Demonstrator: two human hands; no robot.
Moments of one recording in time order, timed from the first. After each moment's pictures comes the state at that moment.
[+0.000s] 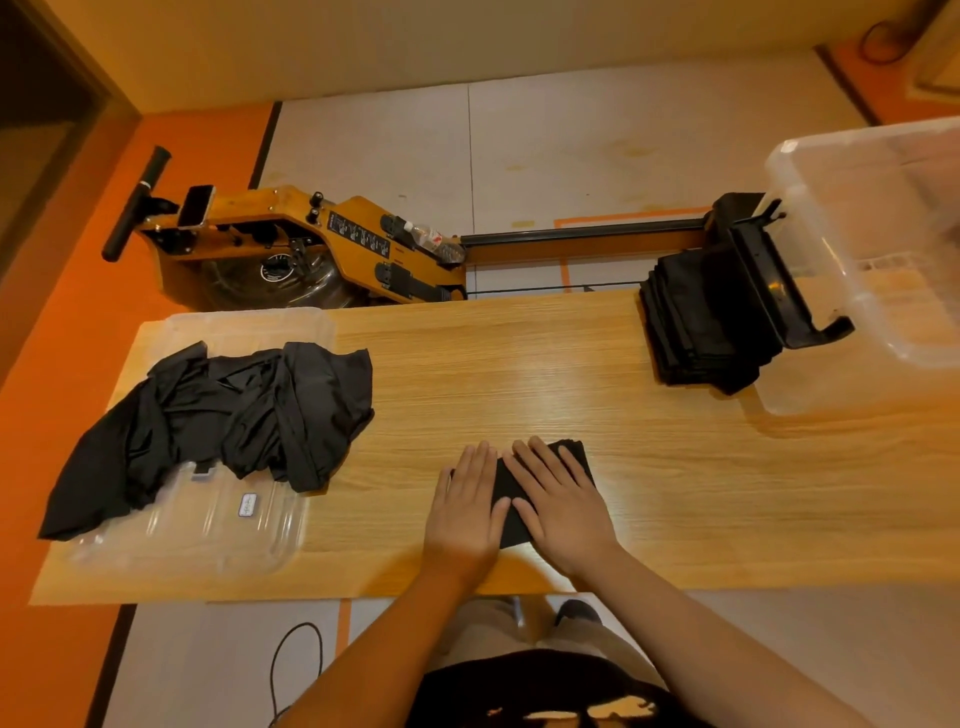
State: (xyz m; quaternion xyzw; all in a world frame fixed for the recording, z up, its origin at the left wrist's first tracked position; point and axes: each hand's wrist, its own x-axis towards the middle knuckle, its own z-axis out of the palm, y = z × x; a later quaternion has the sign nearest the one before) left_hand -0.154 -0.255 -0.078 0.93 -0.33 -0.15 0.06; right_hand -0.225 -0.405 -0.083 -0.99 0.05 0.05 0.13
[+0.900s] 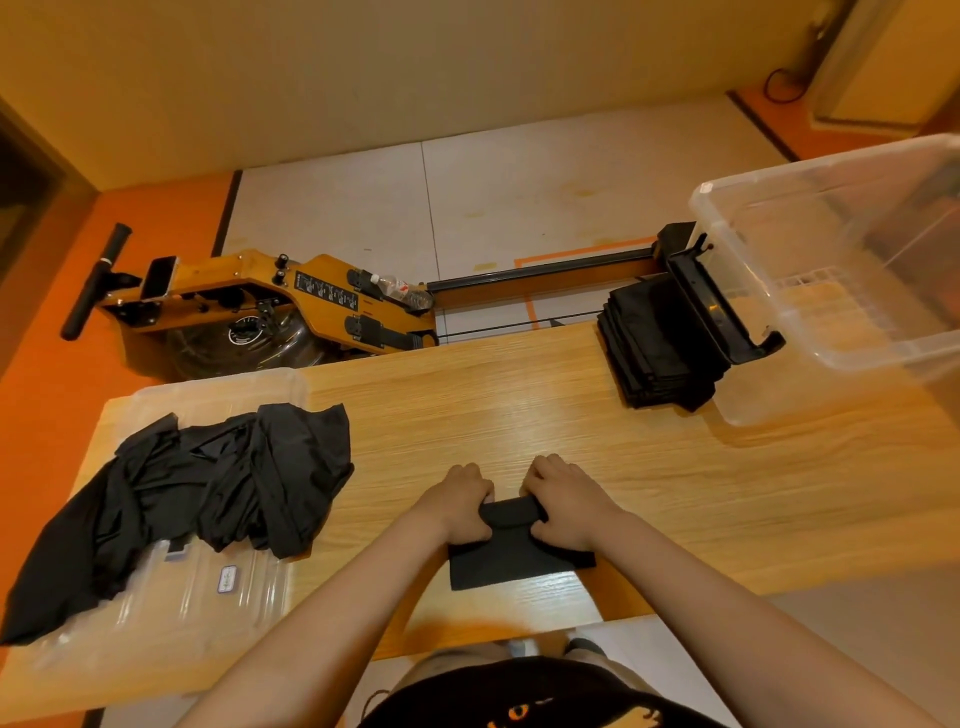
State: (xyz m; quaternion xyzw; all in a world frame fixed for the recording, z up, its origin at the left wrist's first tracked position) left_hand -0.078 -0.309 -0.024 0.82 -0.43 -0.39 -0.01; right_hand -0.192 -0.450 -0.033 -0.97 0.04 0.19 0.16
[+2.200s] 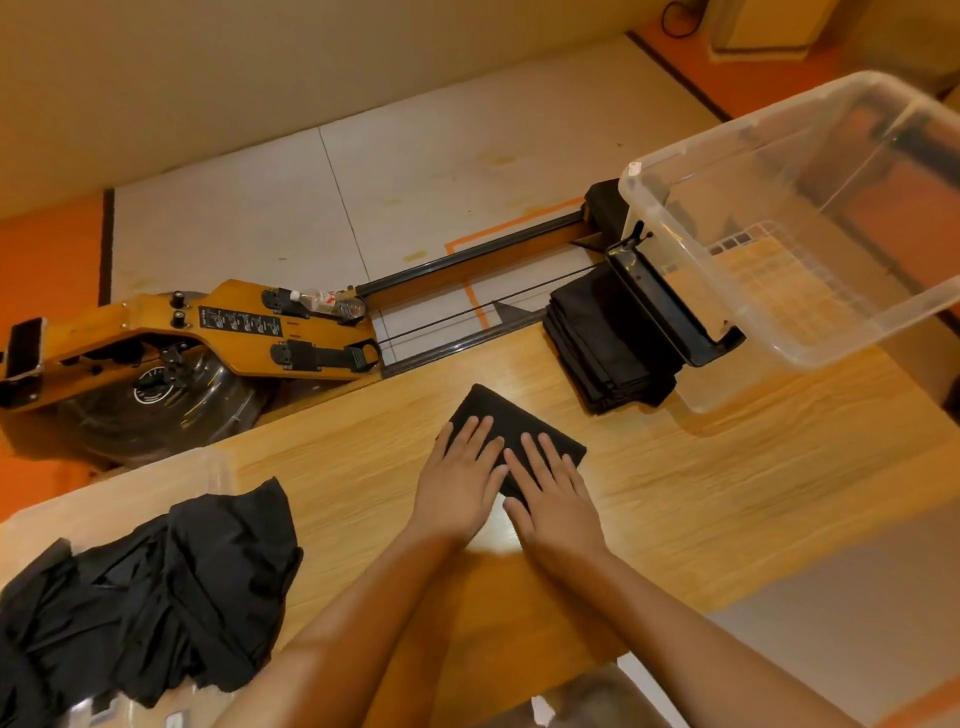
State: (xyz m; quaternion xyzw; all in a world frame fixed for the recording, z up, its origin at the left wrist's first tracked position) left_hand -0.051 -0.381 -0.041 0.83 -0.54 -0.12 0.00; right_hand -0.188 -0.456 -0.068 -0.94 0.29 0.05 0.18
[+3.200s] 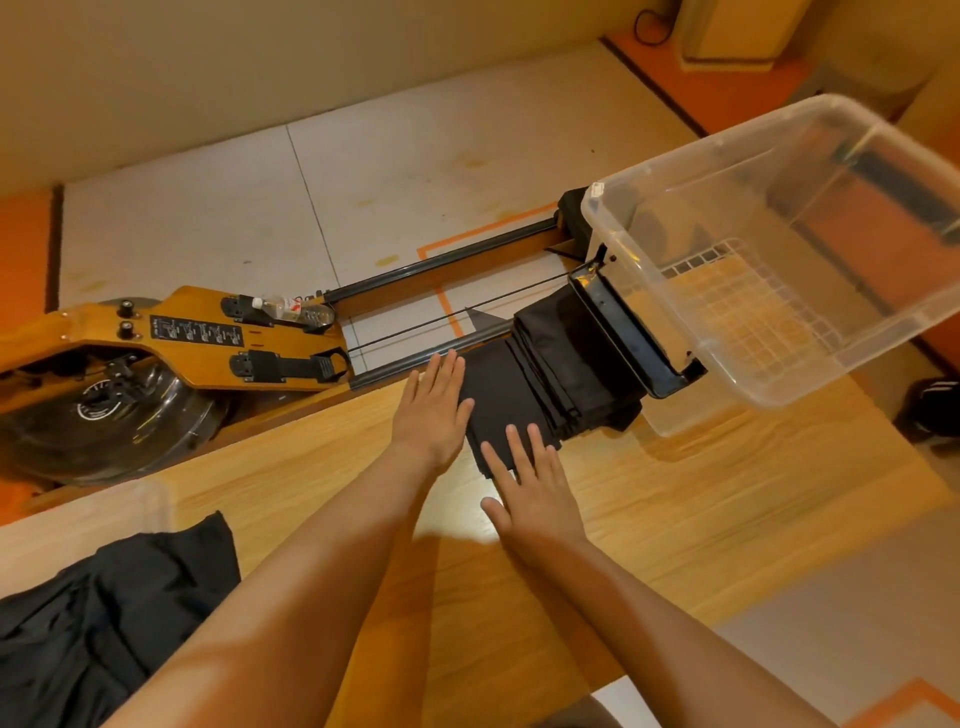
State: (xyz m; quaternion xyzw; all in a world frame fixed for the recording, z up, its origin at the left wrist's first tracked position) left_hand 0.010 -0.478 -0.055 0.85 -0.49 -0.17 0.01; right_hand -0.175 -0.505 -0.086 -0.95 0.29 0.05 0.08
